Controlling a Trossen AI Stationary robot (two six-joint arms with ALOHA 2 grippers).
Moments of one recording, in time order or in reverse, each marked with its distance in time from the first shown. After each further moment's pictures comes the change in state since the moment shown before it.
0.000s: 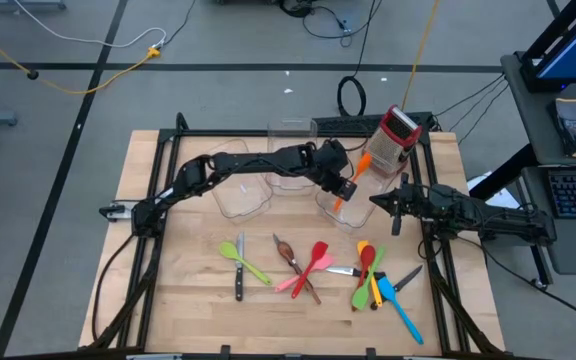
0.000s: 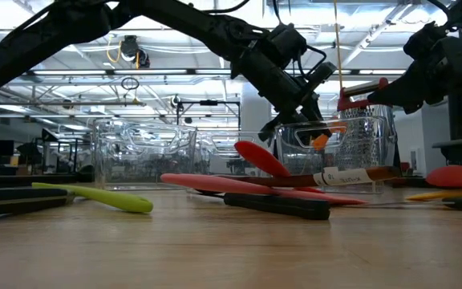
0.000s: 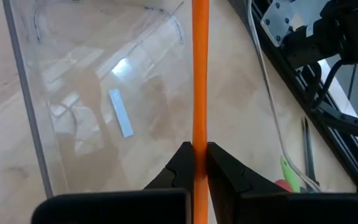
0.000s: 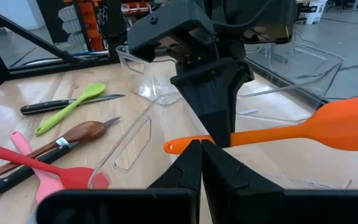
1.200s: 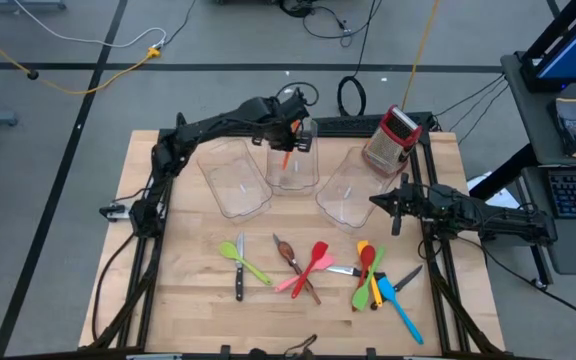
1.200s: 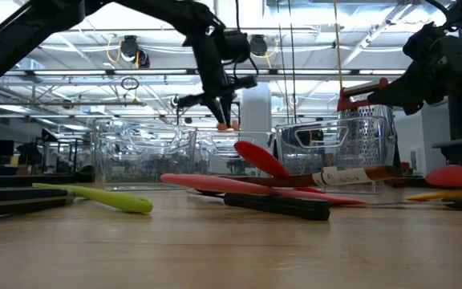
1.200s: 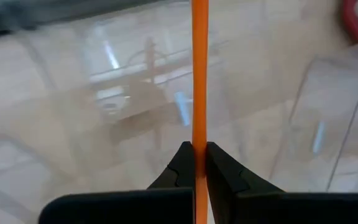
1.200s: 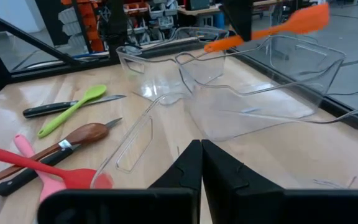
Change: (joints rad) left arm 0.245 -0.234 -0.050 -0.587 -0.242 -0.154; right arm 0.000 0.006 0.001 0.001 -0.003 0.024
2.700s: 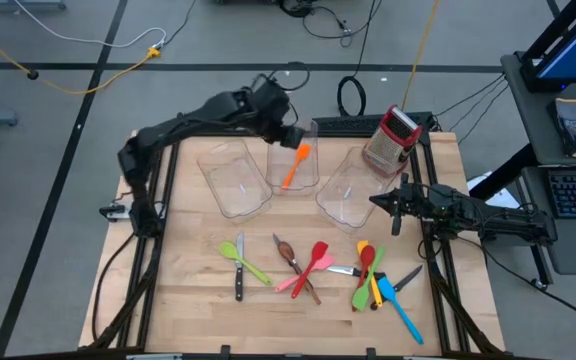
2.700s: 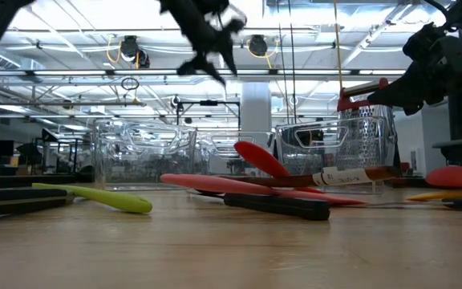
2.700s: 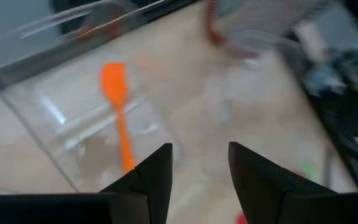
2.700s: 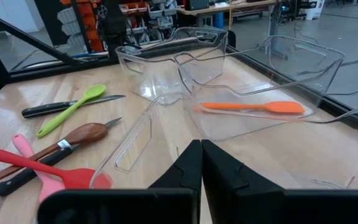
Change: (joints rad) left arm -0.038 -0.298 -0.147 0.154 0.114 0.208; right arm 0.000 0.000 0.000 0.000 0.002 -0.001
